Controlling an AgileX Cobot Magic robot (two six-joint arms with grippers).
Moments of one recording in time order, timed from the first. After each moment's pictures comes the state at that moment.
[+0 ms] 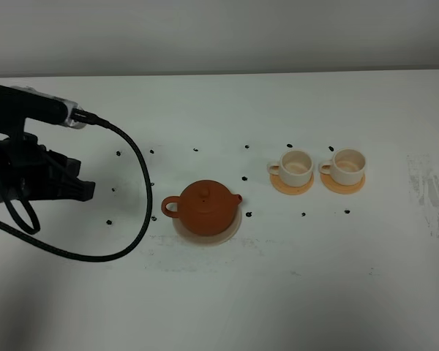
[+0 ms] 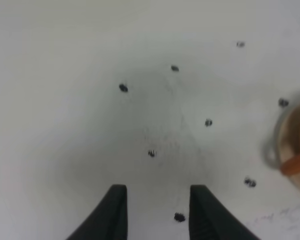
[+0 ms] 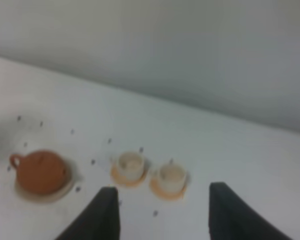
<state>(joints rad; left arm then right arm) -0.21 1.41 -0.71 -0.43 0.10 0.57 -0.04 0.39 -0.98 0.31 1.11 -0.31</state>
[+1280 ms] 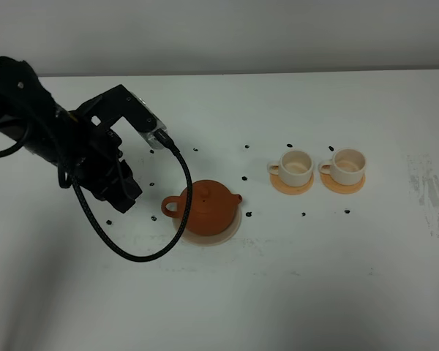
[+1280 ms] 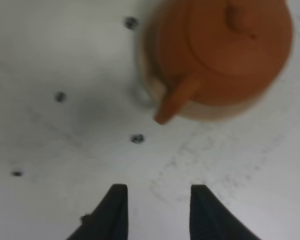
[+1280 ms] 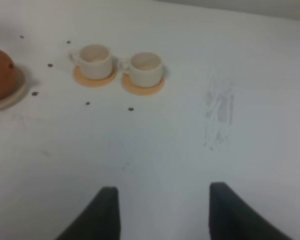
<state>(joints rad) -0.29 1.76 -1.19 -0.44 0.74 0.94 -0.04 -0.01 -0.52 0.16 1.12 -0.19</state>
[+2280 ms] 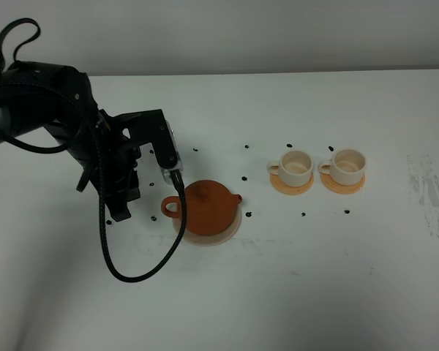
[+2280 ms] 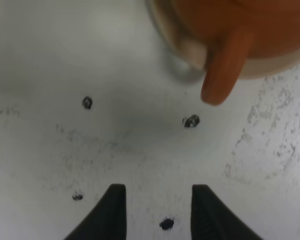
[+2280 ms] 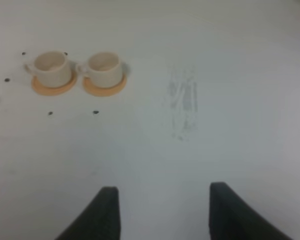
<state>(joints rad) -0.37 1.91 -1.29 -0.14 0.70 1.04 -0.08 -0.01 -0.52 0.05 1.12 -0.03</state>
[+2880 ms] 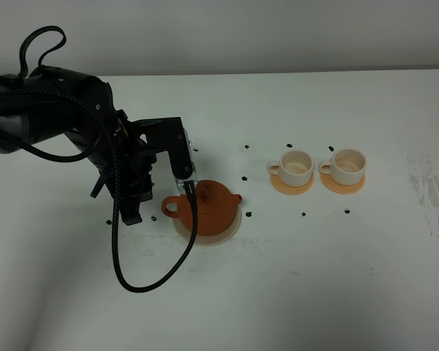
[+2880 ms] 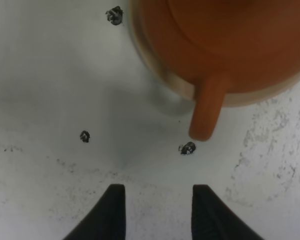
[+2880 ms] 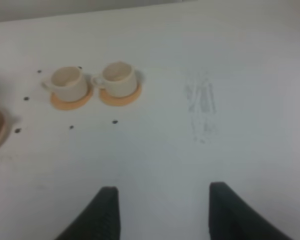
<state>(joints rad) -0.43 1.92 -1.29 -0.10 0.67 1.03 -0.15 -0.01 -0.52 0.17 1.10 -0.03</state>
